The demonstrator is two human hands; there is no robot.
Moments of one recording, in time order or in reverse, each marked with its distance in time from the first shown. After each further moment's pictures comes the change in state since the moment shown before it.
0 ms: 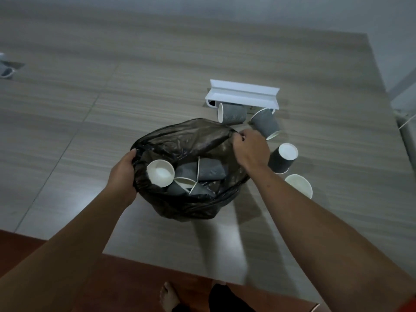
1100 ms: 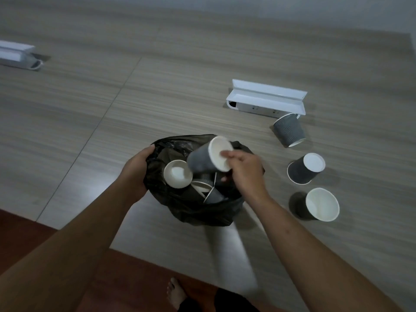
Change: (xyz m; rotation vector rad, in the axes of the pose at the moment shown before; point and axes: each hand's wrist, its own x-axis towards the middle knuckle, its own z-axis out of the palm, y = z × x) left_hand 0.002 0.024 0.004 0.088 -0.092 -0.077; right_hand -0.053 -0.043 0.019 0.835 -0.313 0.115
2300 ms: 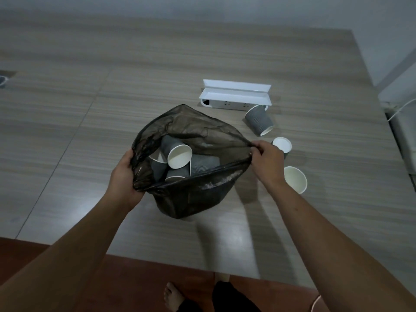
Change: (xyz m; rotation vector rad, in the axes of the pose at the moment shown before) left_hand -0.014 -0.028 0.000 -0.301 -0.294 0.055; right_hand -0.008 0.009 -0.096 -0.546 0.341 -0.150
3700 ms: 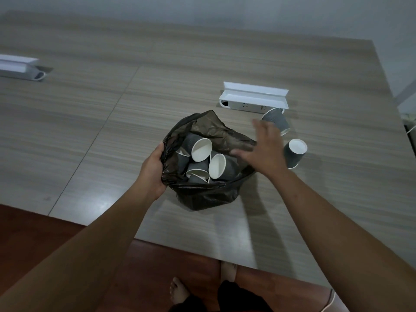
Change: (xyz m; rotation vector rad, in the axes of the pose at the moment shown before) left_hand -0.017 -0.009 0.001 0.114 0.020 0.015; right_hand -0.008 -0.035 0.014 -0.376 -0.149 -0.270
